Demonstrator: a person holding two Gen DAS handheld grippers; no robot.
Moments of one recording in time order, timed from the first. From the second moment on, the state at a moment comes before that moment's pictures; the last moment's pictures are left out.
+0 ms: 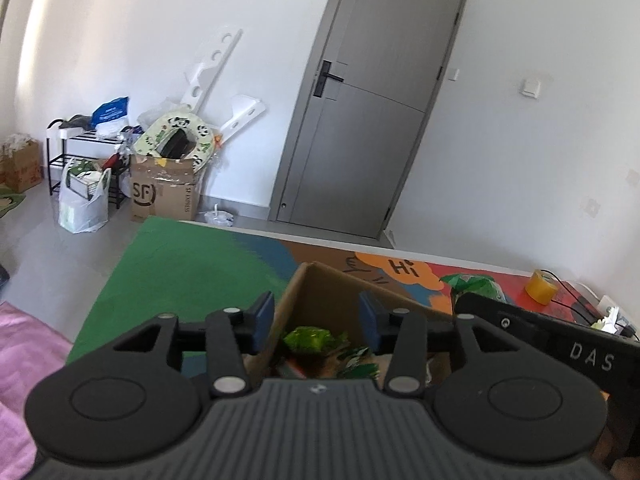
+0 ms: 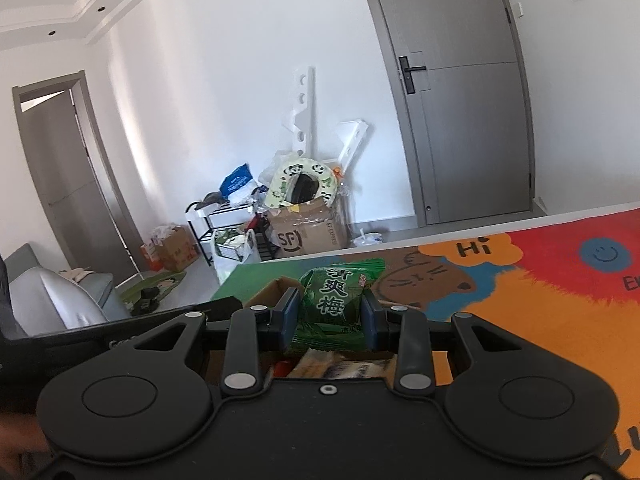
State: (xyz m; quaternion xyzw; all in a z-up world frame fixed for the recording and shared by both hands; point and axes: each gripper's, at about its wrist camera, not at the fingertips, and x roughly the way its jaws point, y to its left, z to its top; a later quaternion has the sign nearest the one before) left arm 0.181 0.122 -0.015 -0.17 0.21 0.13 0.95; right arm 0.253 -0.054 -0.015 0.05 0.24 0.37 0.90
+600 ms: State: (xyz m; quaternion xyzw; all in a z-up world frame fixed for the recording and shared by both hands) left arm 0.144 0.137 0.001 -0.18 0.21 0.16 0.95; right arm 0.237 -0.044 -0.003 0.08 0.25 0.40 0.88
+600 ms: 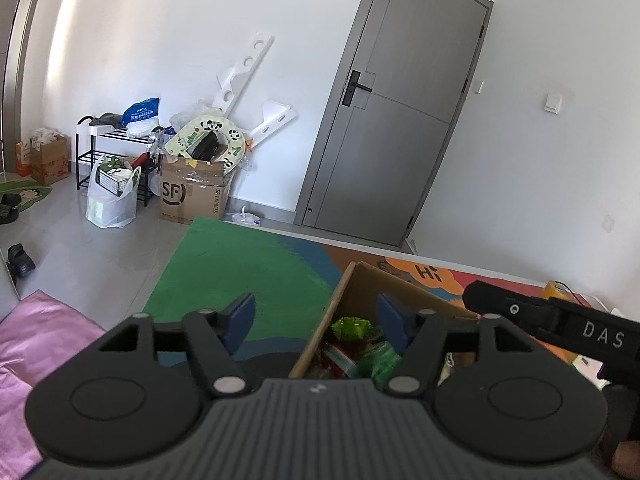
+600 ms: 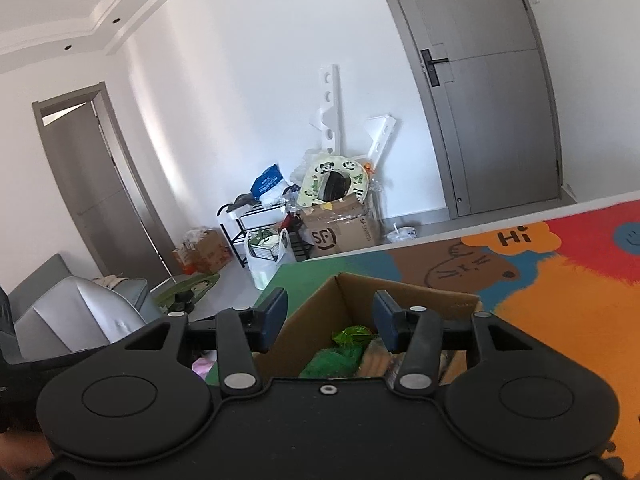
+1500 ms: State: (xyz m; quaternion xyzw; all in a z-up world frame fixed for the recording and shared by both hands) left arm 0.105 0.083 0.005 -0.16 0.25 0.14 0.95; right arm 0.190 -0.138 -0.006 0.09 0.27 0.33 0.90
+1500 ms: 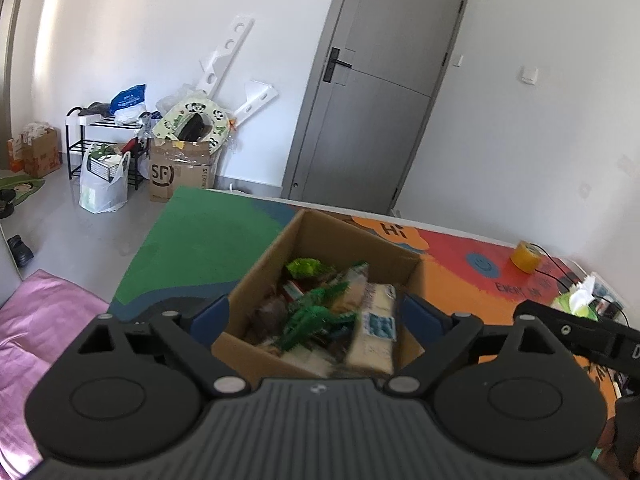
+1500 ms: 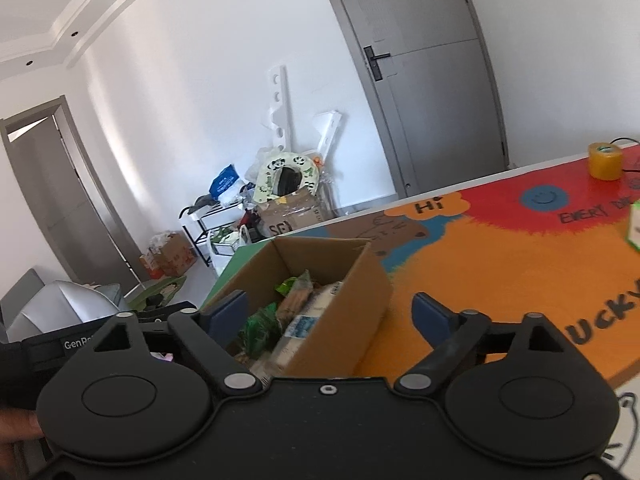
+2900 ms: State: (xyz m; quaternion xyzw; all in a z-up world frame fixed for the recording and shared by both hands) left arm 0.044 0.011 0.024 -0.08 0.28 0.06 0.96; right arm 0.096 -0.224 0.007 0.06 0.27 0.25 0.93
